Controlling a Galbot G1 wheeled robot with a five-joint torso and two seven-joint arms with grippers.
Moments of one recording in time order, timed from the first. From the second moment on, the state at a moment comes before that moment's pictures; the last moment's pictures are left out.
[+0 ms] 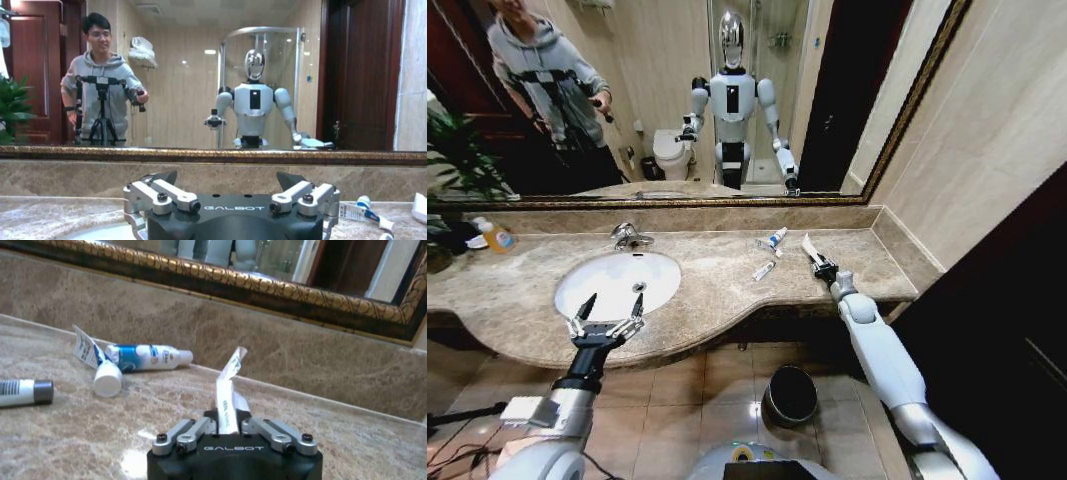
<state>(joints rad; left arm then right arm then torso) 1.84 -1.36 -0.82 -2.47 -0.37 0.04 0.05 -0.76 1.19 0.43 1.28 0.14 -0.07 -0.15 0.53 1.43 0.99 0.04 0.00</state>
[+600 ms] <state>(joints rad) 1.84 -1.36 -0.82 -2.47 -0.37 0.04 0.05 -1.02 1.13 0.52 1.63 0.26 -0.10 -0.13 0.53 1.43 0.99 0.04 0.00</state>
